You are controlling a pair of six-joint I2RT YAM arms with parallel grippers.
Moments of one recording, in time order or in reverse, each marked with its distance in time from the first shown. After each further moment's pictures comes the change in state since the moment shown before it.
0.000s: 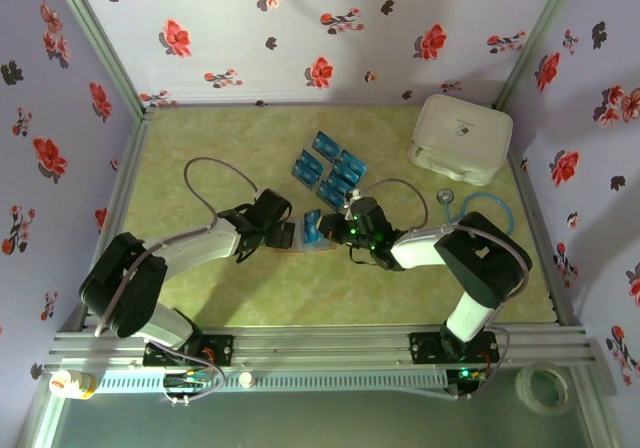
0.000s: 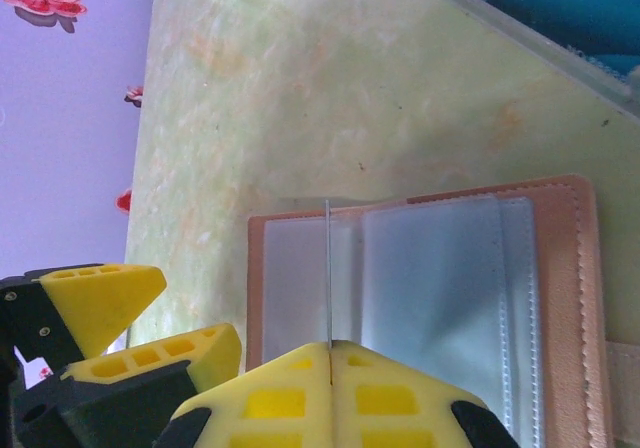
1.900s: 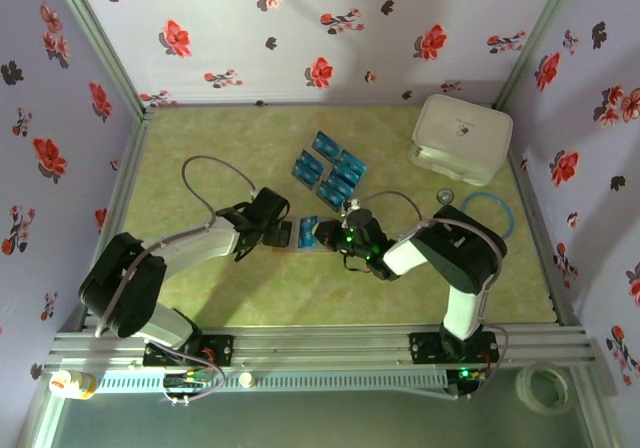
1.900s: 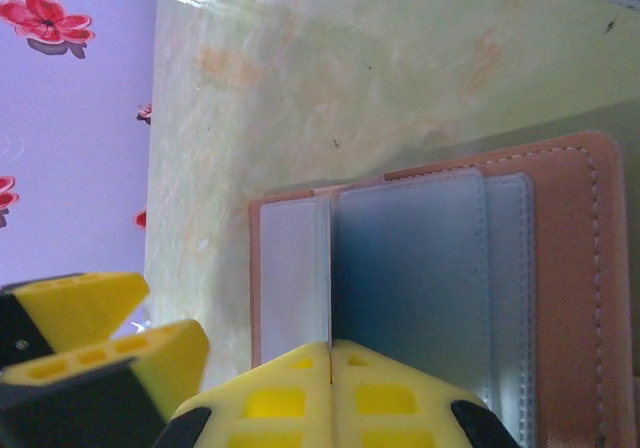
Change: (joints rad) left arm 0.019 -0.003 0.023 -0.021 -0.016 0.021; right arm 0.050 0.140 -0.050 0.241 0.039 0.132
